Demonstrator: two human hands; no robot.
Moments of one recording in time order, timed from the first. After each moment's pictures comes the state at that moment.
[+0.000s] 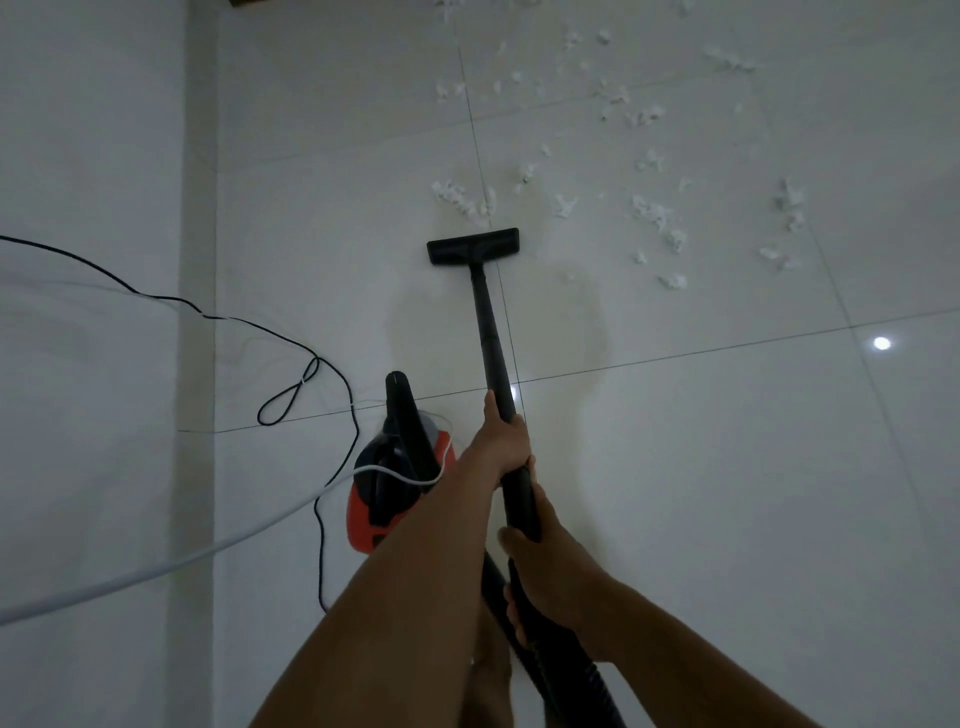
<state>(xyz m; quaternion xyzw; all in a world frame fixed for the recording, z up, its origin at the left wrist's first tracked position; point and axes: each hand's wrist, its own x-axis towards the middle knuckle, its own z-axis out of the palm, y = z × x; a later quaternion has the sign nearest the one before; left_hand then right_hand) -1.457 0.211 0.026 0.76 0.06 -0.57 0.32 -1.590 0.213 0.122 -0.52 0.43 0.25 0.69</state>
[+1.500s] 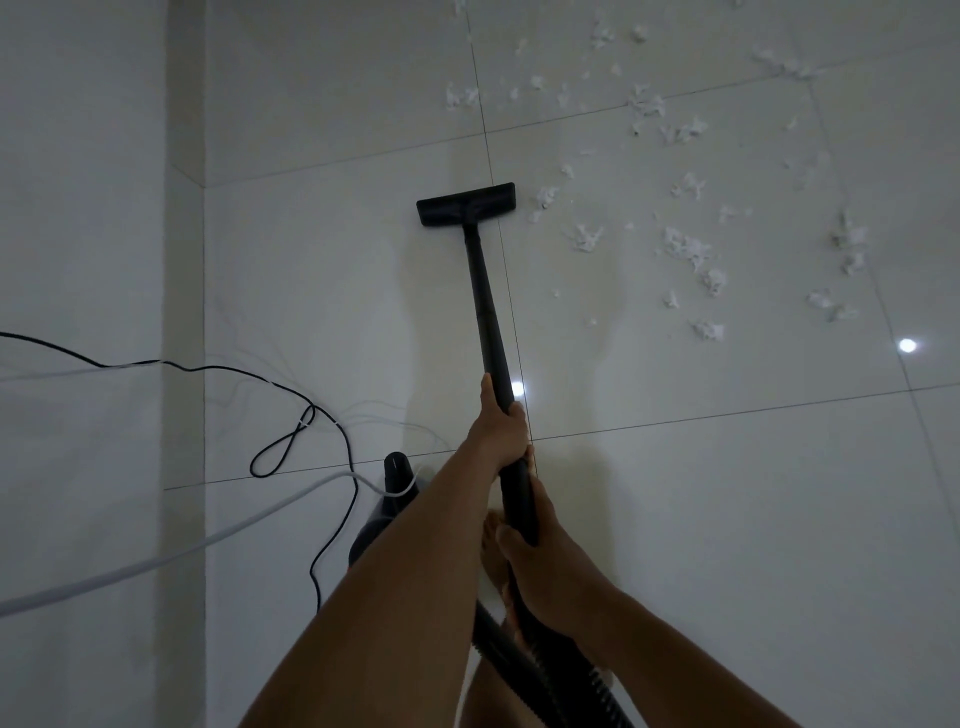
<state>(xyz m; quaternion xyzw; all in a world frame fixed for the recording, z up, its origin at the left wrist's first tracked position) -1.312 0.110 -0.039 0.79 0.03 -0.53 0.30 -1.455 0.113 0.058 -0.54 0.40 0.21 0.71</state>
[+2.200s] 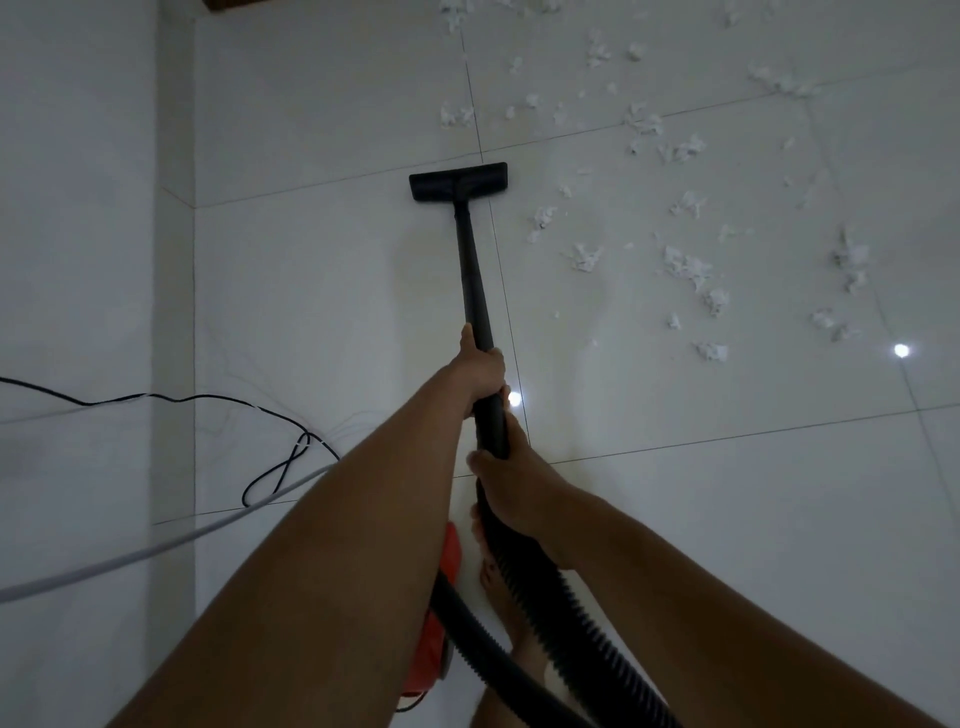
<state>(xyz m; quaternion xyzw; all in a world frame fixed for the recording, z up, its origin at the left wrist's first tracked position) -1.199 0.049 -0.020 0.77 0.08 -0.55 0.32 -1.340 0.060 0.059 -0.53 0.44 0.25 0.68</state>
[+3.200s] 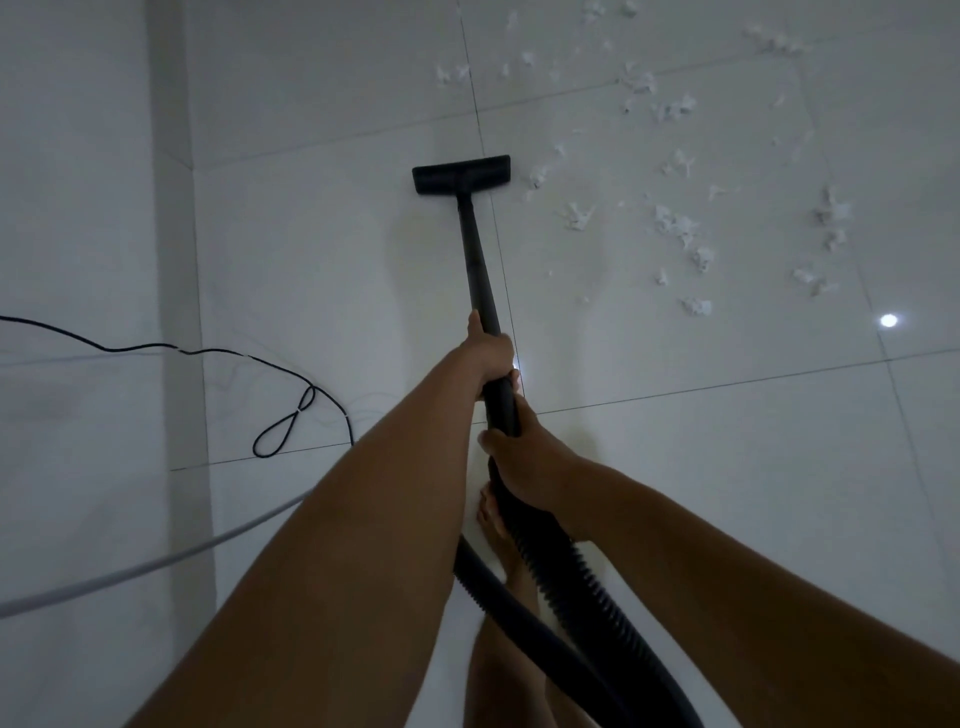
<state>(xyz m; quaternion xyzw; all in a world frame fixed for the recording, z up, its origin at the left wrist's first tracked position) -1.256 0.079 0.013 0.77 0.09 -0.56 0.29 -1.388 0.082 0.104 -0.53 0.45 0.28 0.67</state>
